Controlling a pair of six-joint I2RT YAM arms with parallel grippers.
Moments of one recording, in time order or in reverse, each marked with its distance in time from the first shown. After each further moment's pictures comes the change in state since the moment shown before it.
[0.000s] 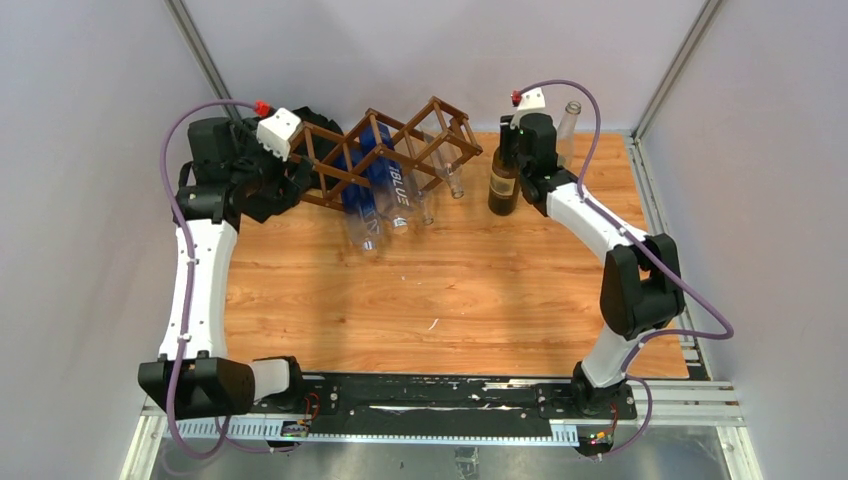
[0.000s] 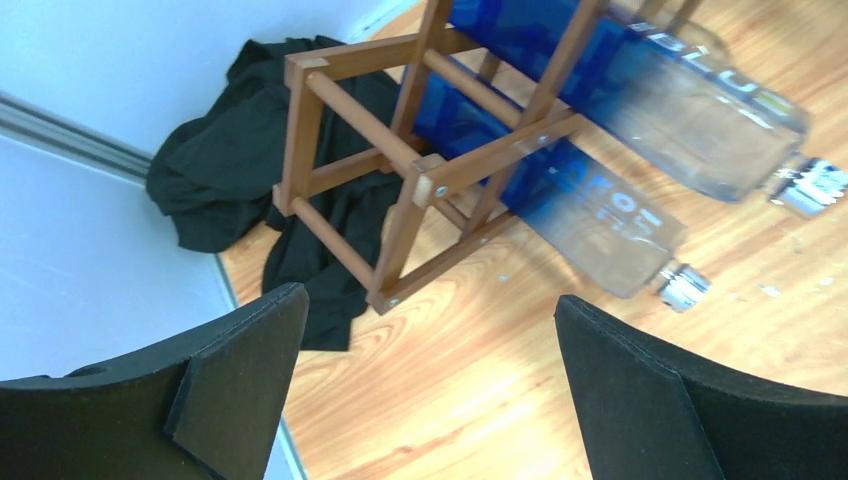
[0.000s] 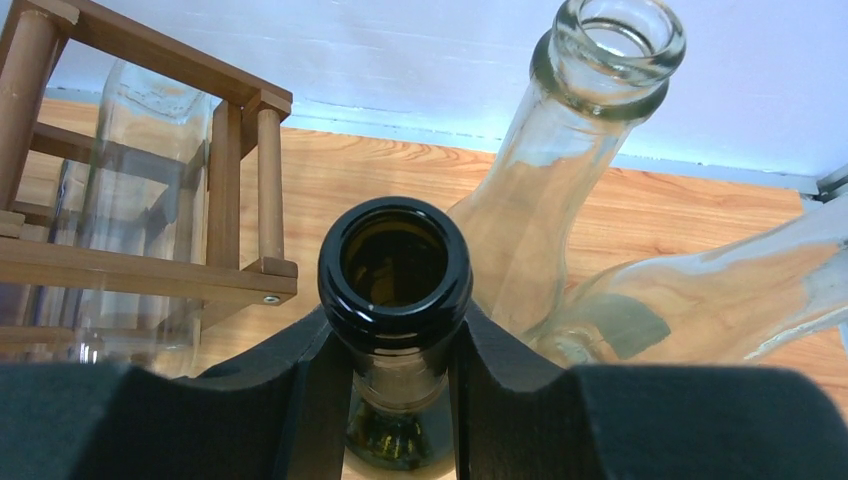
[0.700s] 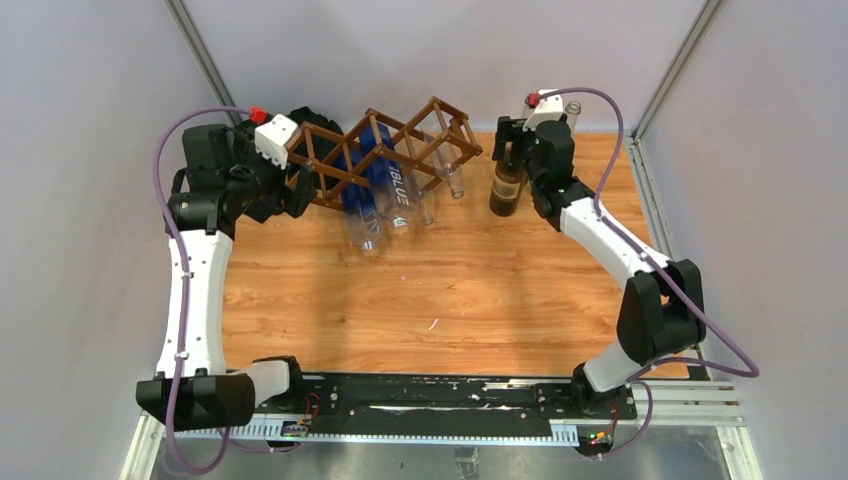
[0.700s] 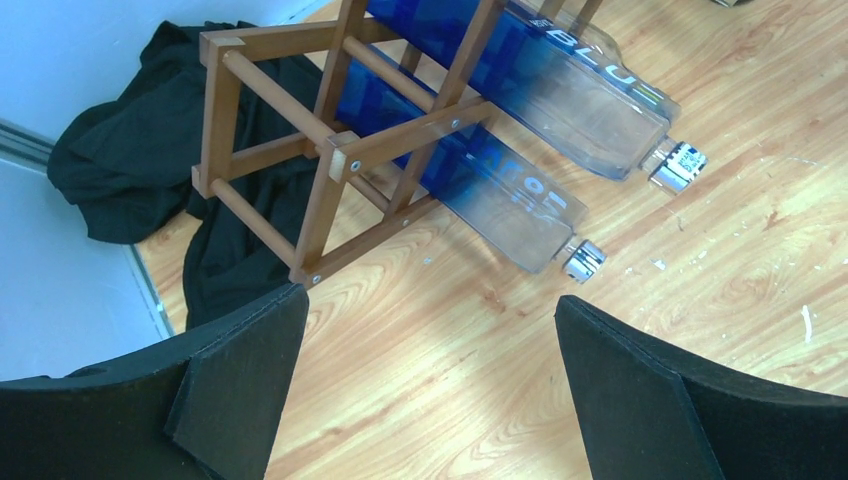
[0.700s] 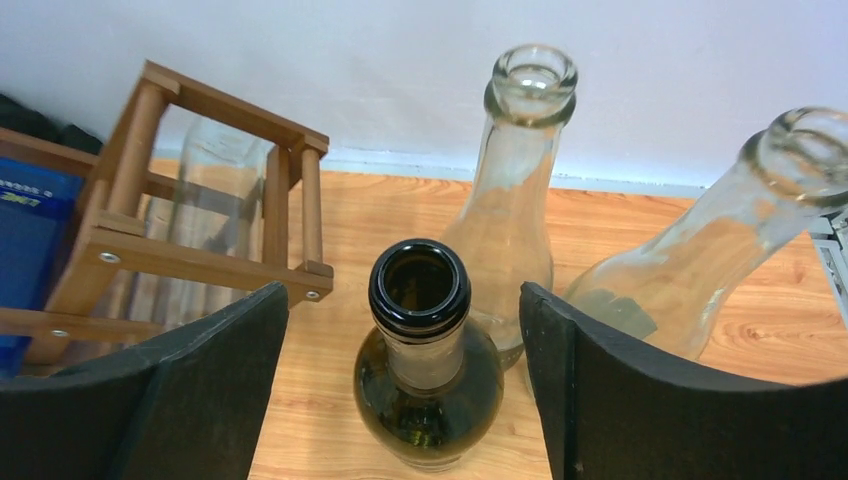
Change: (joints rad) left arm 0.000 -0.055 0.035 -0.143 0.106 -0.080; right arm 0.000 -0.146 -0.139 0.098 -0.025 0.044
